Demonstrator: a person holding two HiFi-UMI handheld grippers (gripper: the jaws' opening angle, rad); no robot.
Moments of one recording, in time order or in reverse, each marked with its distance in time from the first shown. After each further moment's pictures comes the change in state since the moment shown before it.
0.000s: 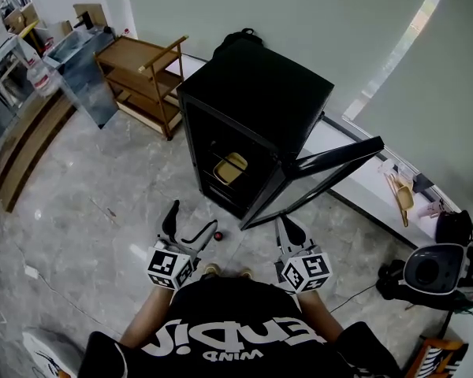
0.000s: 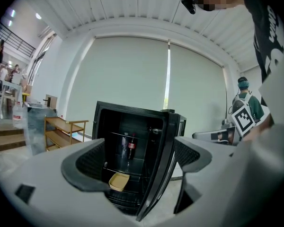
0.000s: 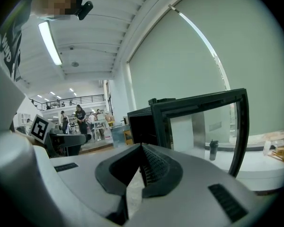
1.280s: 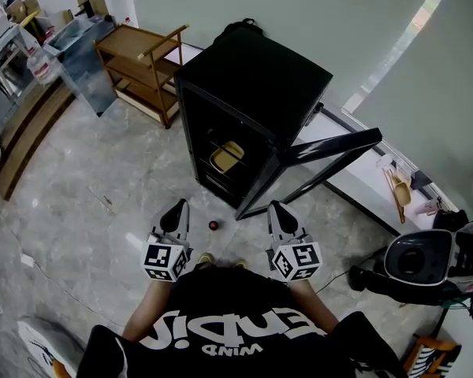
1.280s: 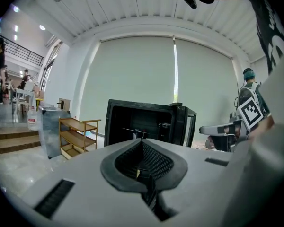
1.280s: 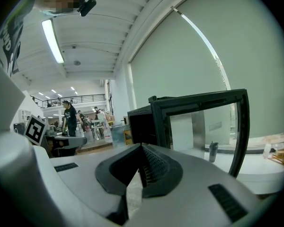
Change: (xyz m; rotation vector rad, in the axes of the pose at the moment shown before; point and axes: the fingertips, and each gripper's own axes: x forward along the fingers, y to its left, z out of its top) left arm -0.016 0.010 -0.021 0.010 0.010 0.150; right arm 0.003 -0.002 -0.005 -0.026 -0.014 0.000
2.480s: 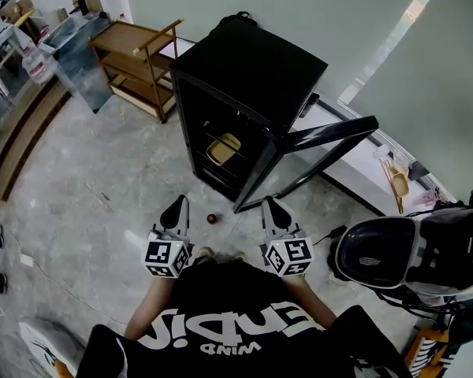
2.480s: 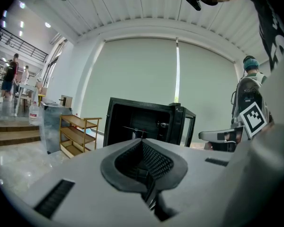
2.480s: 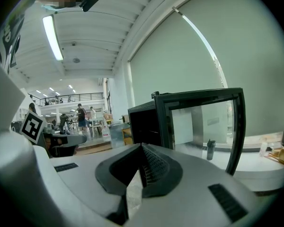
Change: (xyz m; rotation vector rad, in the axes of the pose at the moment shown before) left arm -0.013 -0.009 -0.009 -0.049 -0.011 0.006; right arm -0.011 0.015 -0.016 -0.008 0.012 -0.030
